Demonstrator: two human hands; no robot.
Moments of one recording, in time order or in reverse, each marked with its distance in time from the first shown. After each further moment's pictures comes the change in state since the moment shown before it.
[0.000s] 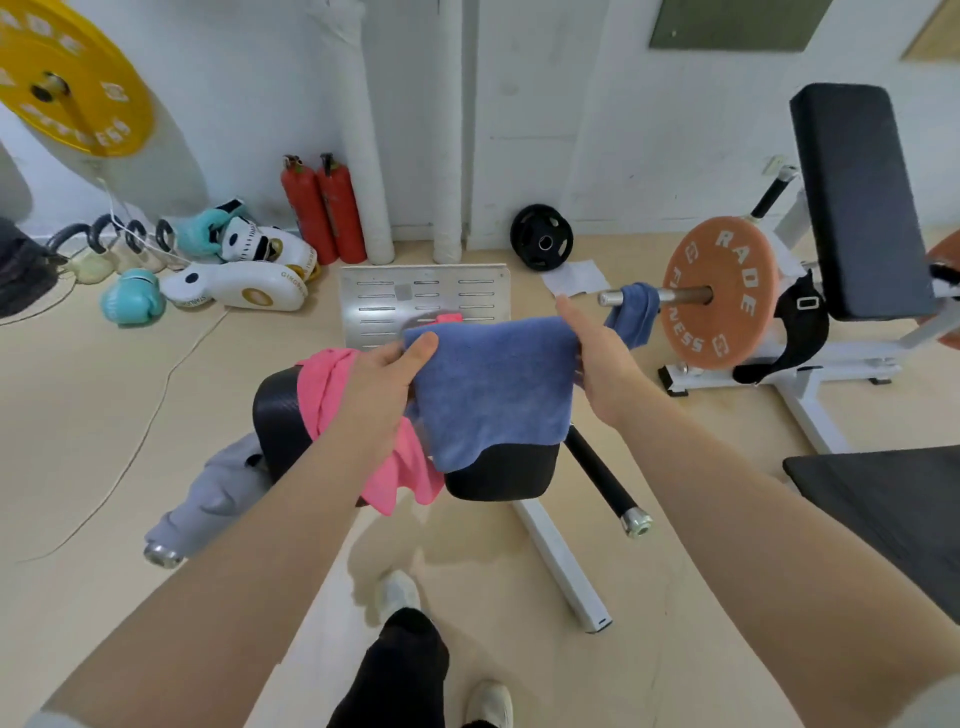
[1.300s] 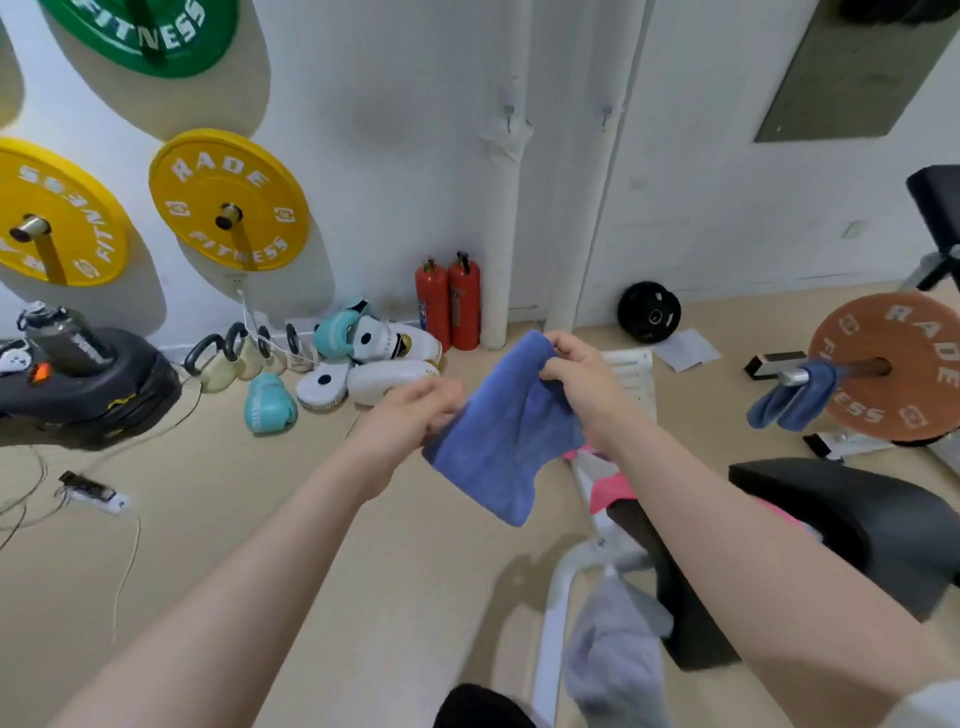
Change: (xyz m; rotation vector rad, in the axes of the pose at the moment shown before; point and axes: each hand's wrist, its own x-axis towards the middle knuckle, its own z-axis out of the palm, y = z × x) left_hand 0.196 0.149 -0.525 0.235 -0.291 -0.033; right_hand 0.081 -0.081 0.578 -0.078 -0.012 -0.268
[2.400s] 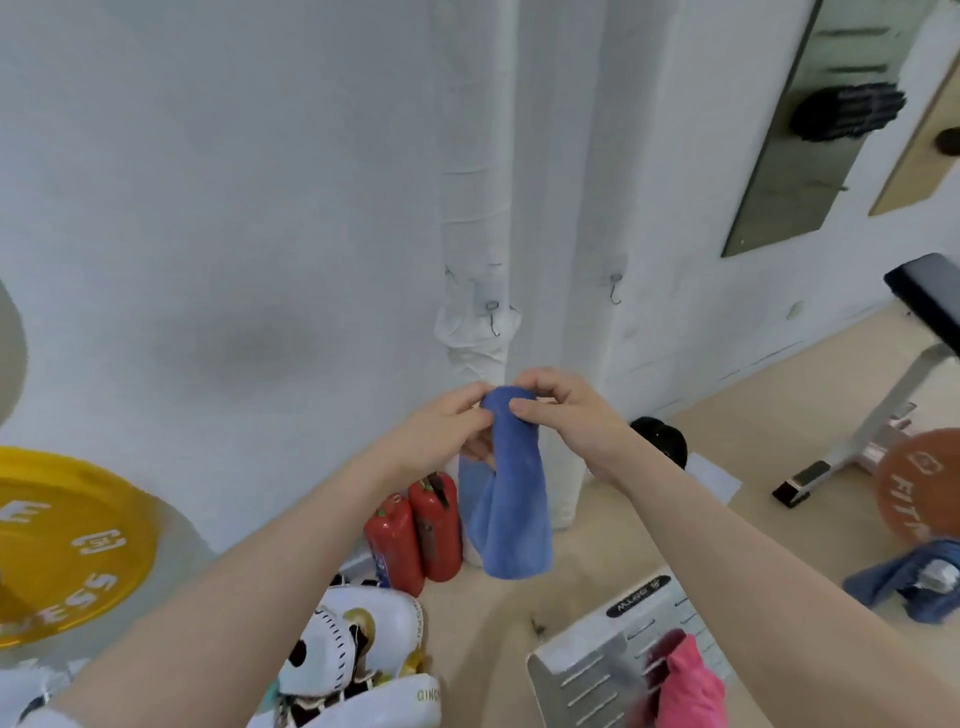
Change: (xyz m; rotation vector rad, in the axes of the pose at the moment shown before) left_hand 0.697 0.266 -0.145 0.323 -0.577 0.353; right_hand 0.672 -0.129 0.041 -0.139 0.083 -0.208
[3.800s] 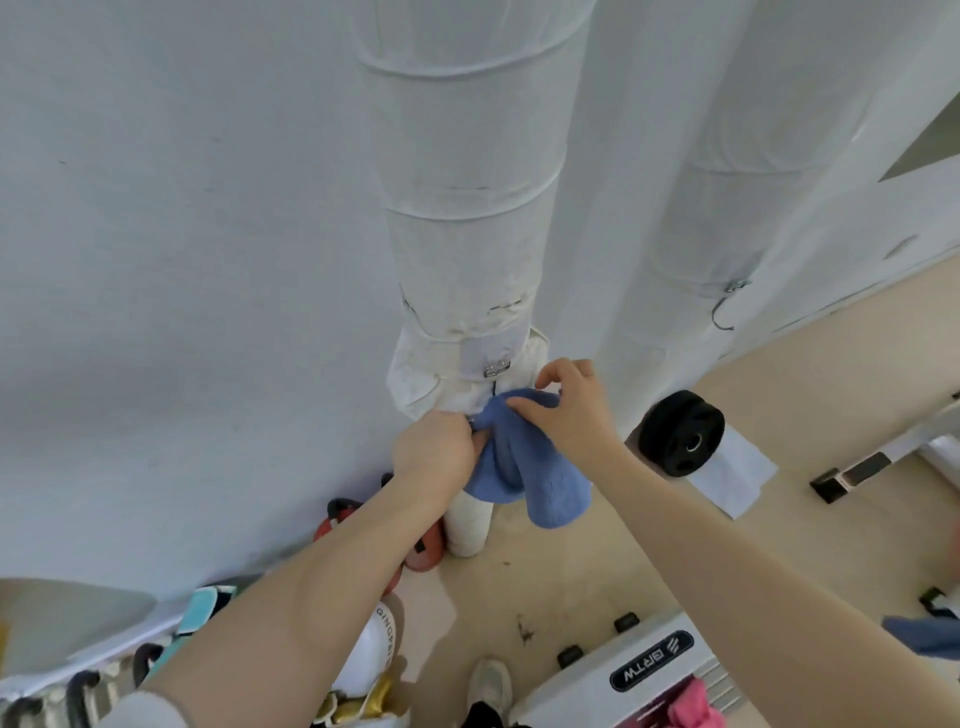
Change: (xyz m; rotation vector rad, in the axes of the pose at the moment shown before) left_hand 0.336 -0.149 -0.070 0.836 0.194 -0.521; right_hand 0.327 0.176 -0.083 -0.492 0.180 0.313
